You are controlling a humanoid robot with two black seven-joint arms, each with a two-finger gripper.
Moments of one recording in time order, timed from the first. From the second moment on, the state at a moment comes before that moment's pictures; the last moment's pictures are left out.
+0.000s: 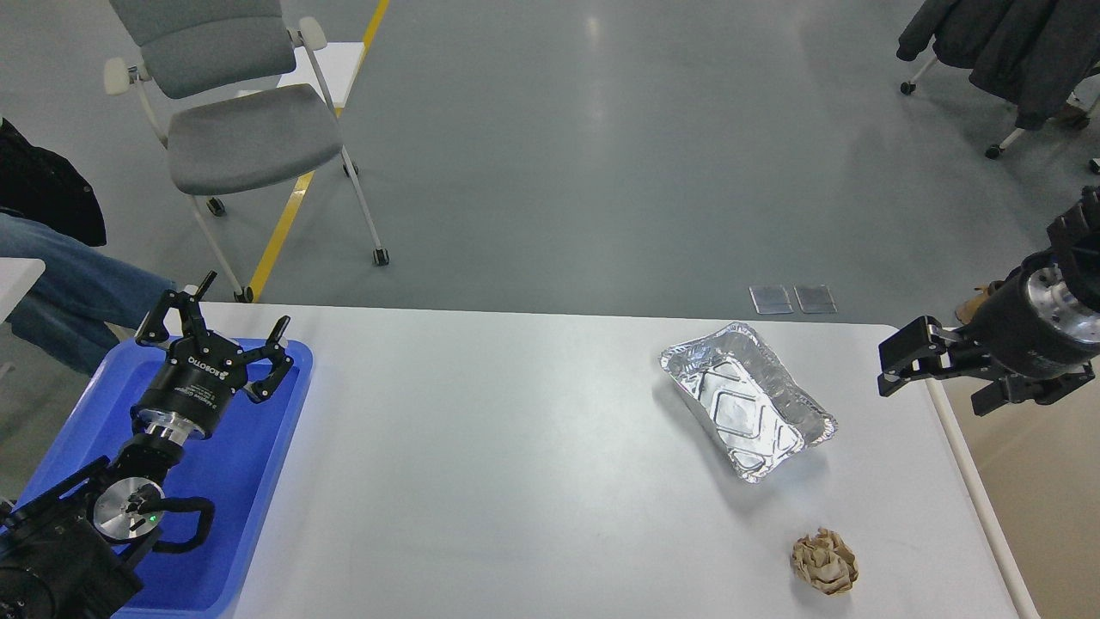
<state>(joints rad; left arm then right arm) -0.51 0.40 -0.77 -0.44 -0.04 -0.79 -0.51 2.02 -0.71 -1.13 1.36 -0.35 0.62 -0.06</state>
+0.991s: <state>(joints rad) -0.51 0.40 -0.77 -0.44 -0.03 -0.79 -0.51 2.06 -0.72 -1.12 1.37 -0.34 0.62 -0.06</state>
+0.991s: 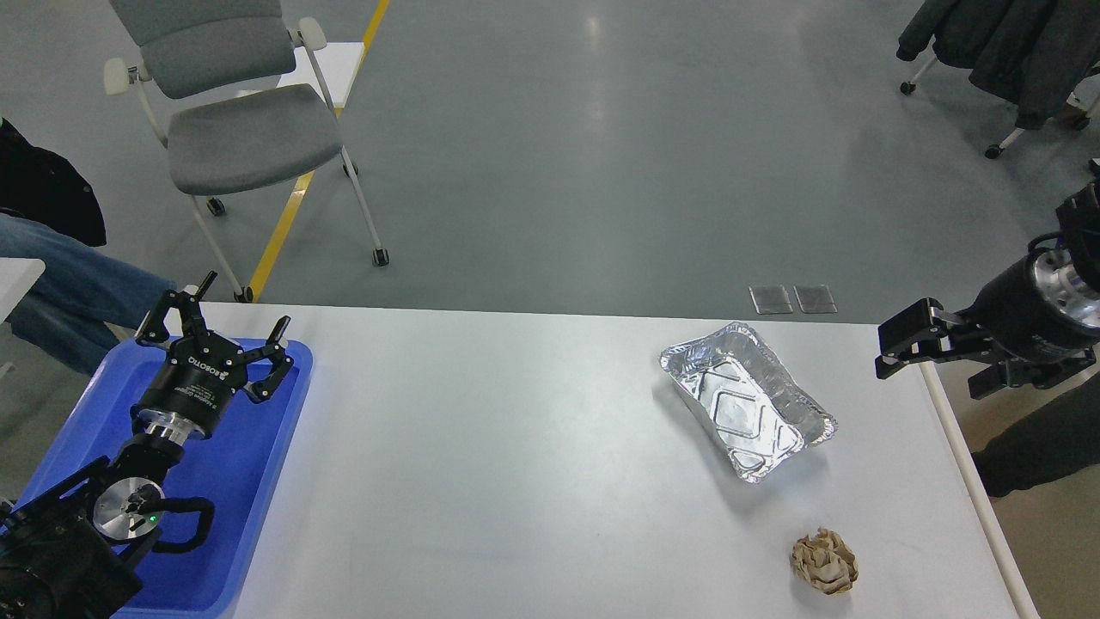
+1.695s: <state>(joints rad) -0.51 0.40 -0.77 -0.44 -0.03 -0.79 -0.51 2.03 -0.71 -1.11 1.34 -0.35 0.61 -0.05</state>
